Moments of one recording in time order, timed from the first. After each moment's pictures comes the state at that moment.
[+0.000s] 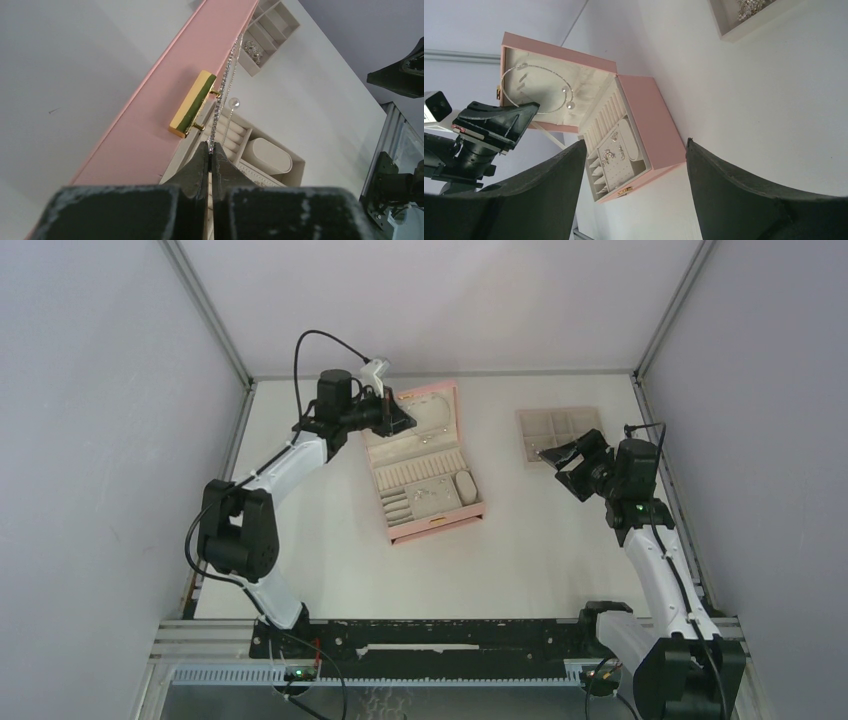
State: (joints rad) left arm -0.29 1.71 1.29 0.00 0.66 -0.20; right arm -0.06 0.97 0.71 -0.26 -0.40 0.89
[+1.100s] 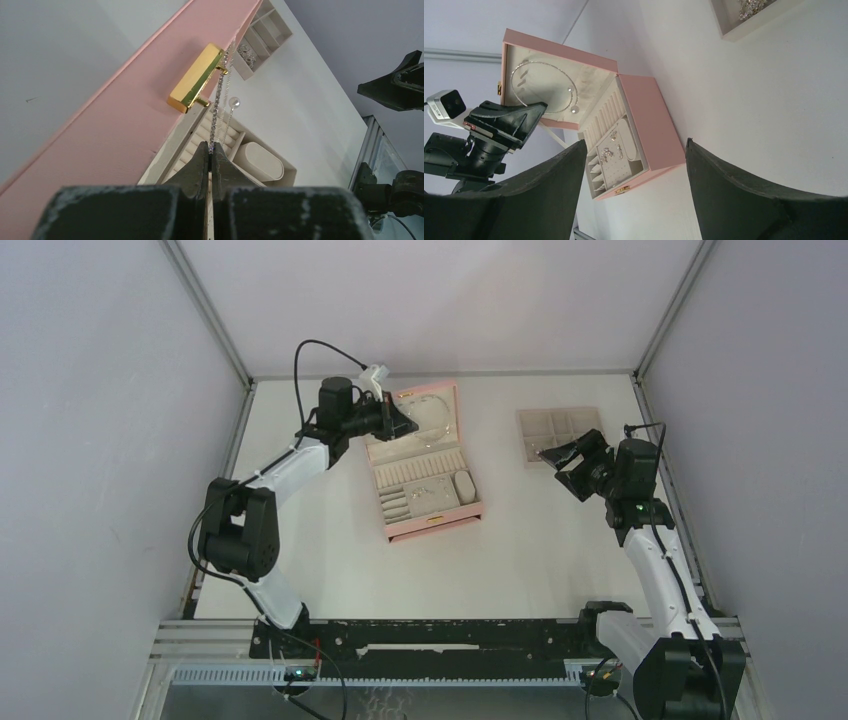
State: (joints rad) left arm -0.29 1.72 1.22 0.11 0.66 -0.32; right arm -0.06 0.97 0.71 -0.26 -0.40 0.89
